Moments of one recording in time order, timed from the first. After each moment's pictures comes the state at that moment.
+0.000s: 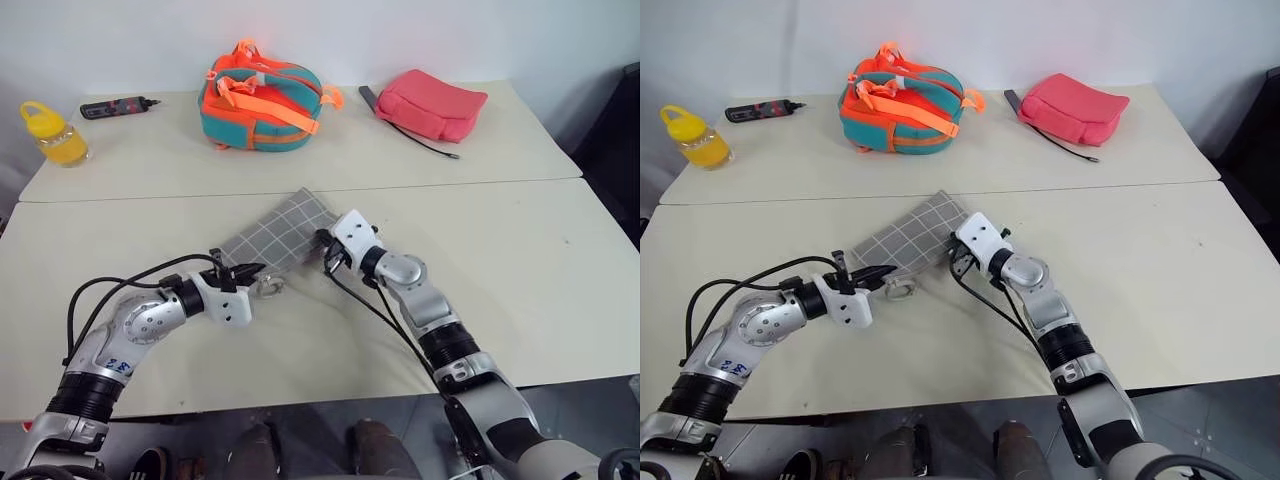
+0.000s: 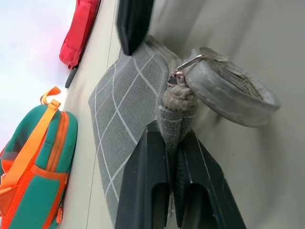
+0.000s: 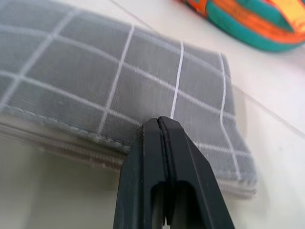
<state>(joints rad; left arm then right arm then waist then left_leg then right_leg) -0.31 0.74 -0.13 0.20 0.39 -0.62 -0.41 -0.69 -0.13 0.17 0.42 0.02 0.08 0.58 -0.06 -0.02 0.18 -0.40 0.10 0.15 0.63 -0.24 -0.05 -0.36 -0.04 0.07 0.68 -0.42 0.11</state>
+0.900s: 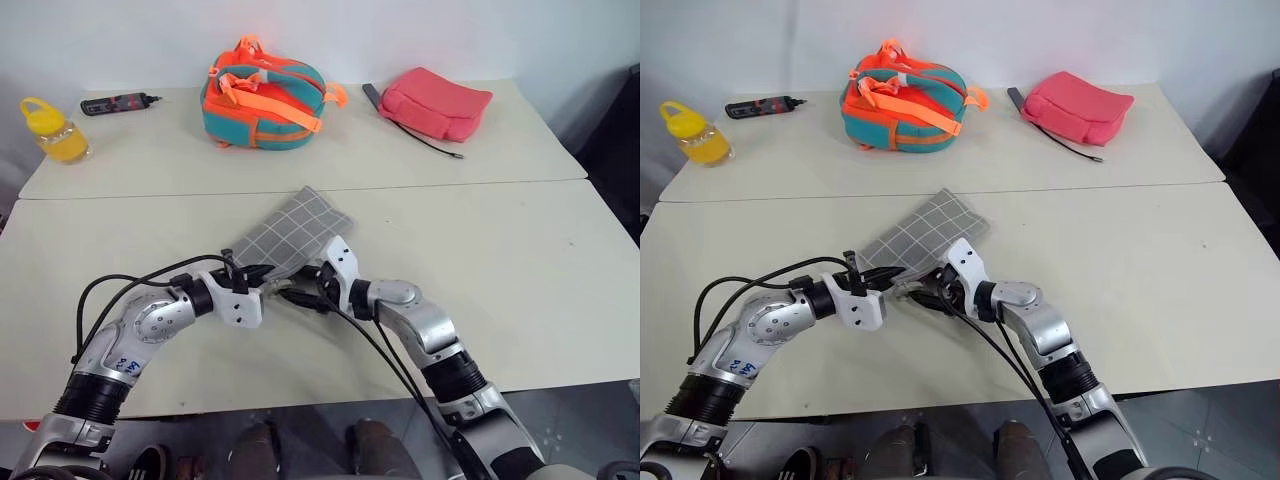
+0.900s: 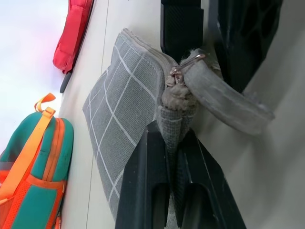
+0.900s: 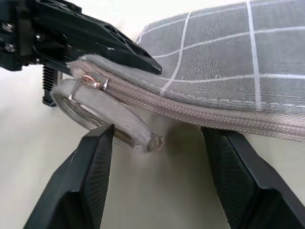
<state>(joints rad) -0.32 0.71 -0.14 0.10 0.42 -0.54 -0.45 -0.54 -0.11 0.29 0.13 0.24 0.48 0.73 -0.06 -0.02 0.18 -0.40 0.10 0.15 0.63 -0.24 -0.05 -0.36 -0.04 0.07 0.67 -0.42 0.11</state>
